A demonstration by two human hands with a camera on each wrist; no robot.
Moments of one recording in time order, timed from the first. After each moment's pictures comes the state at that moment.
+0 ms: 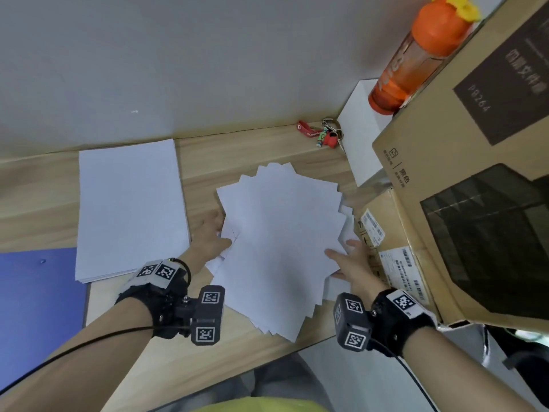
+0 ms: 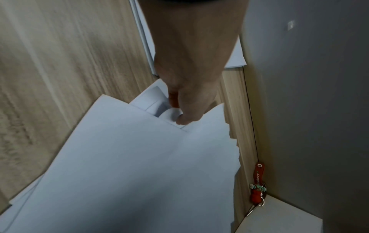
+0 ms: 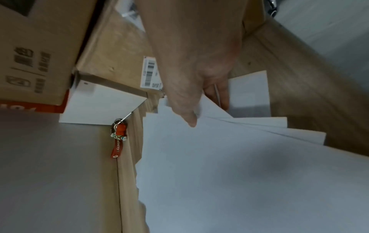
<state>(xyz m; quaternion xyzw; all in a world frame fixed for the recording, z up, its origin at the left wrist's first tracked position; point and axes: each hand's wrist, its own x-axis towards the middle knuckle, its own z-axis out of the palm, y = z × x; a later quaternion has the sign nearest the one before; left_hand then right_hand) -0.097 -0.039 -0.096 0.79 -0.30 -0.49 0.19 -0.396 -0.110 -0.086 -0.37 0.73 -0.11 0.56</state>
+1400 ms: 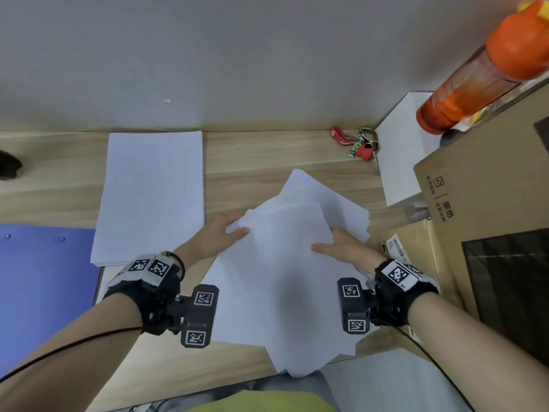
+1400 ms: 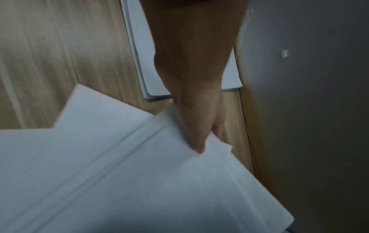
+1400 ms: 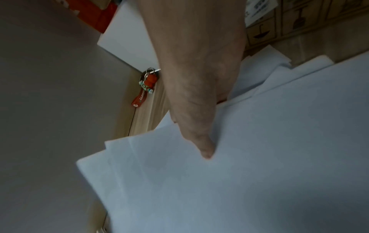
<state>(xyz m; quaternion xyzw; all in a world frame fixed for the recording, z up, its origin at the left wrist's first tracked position) -0.072 -0.040 -0.082 0.70 -0.40 -0.54 0.25 -0.331 -0.182 -0.081 -0.64 0.54 0.17 0.52</state>
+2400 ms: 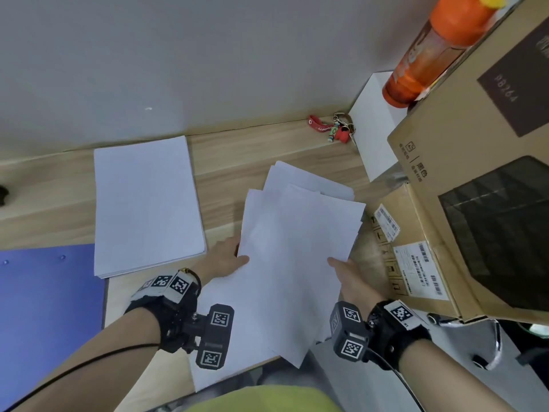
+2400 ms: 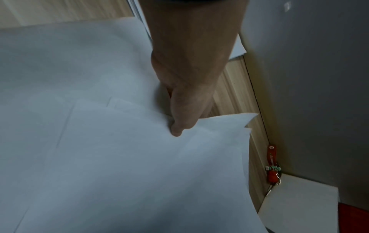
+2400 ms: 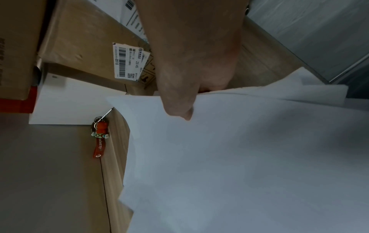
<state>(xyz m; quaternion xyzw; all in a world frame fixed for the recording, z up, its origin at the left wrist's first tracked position) -0.103 -0.009 -0.094 0.72 -0.45 -0.53 0.07 -0.360 -0.074 -0.101 -0.28 0.77 -0.06 0.57</state>
